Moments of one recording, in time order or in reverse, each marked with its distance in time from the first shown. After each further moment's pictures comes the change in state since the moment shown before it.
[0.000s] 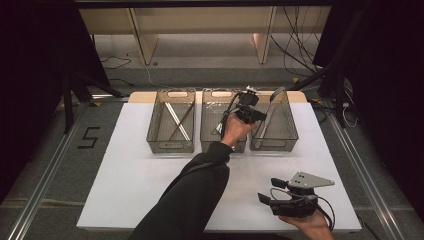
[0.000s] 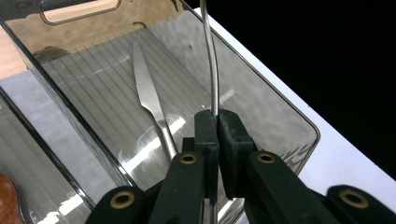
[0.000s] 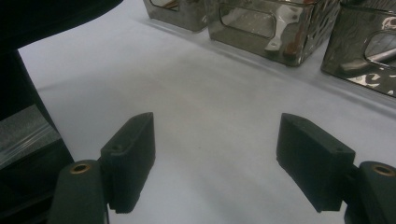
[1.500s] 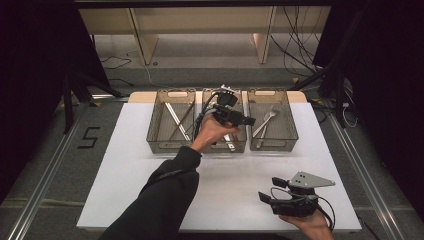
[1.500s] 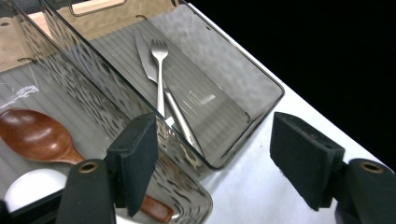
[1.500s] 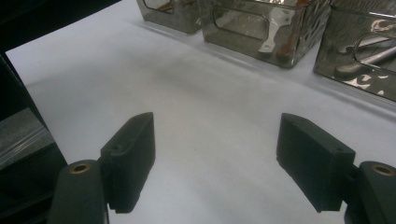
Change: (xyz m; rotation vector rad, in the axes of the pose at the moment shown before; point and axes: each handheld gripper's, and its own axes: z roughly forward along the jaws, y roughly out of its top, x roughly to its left) left arm 0.018 -0.021 -0.081 -0.005 -0.074 0.039; right arm -0.001 0.000 -0.001 -0.007 -0.021 0.007
